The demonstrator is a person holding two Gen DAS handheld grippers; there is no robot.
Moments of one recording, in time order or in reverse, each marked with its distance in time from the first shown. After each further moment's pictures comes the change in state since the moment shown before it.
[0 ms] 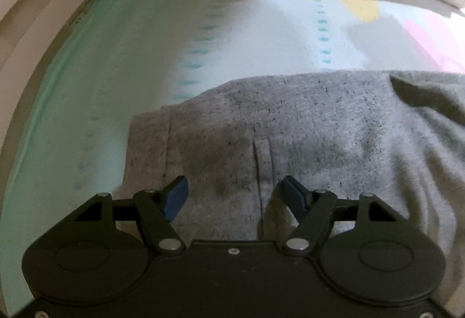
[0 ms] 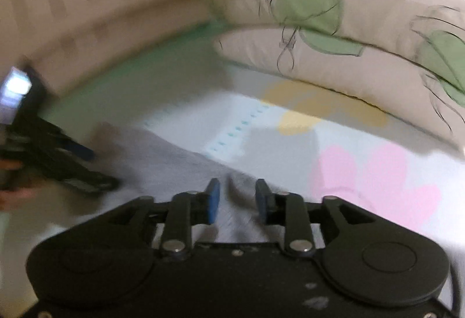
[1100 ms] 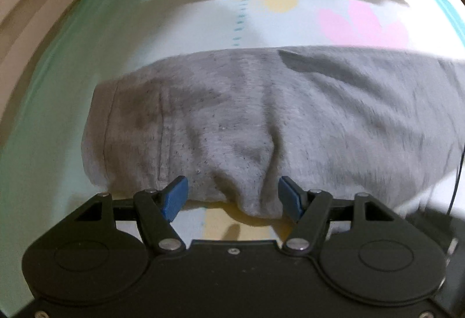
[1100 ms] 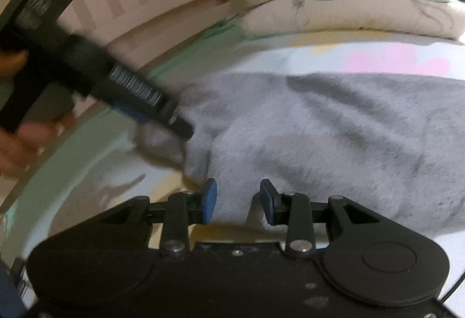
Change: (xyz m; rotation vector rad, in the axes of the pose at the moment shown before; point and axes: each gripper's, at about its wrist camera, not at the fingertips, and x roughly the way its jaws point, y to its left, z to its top) left arm -0.085 -0.083 -0.045 -0.049 0.016 -0.079; right arm -0.023 0.064 -0.131 0.163 -0.013 0.104
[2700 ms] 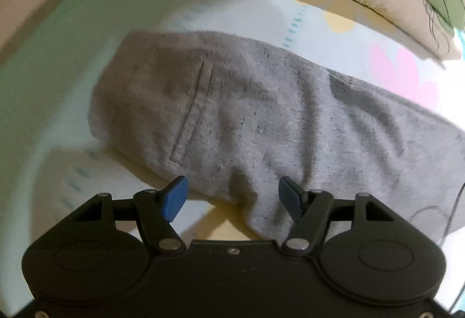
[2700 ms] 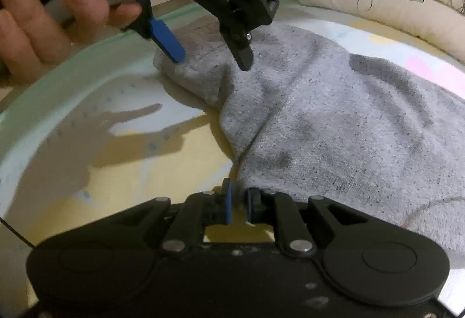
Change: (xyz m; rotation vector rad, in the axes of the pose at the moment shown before) left arm 0.014 0.042 -0.003 -0.308 0.028 -0.064; right arm 0.045 0.052 -0.015 -0.271 0.166 -0.009
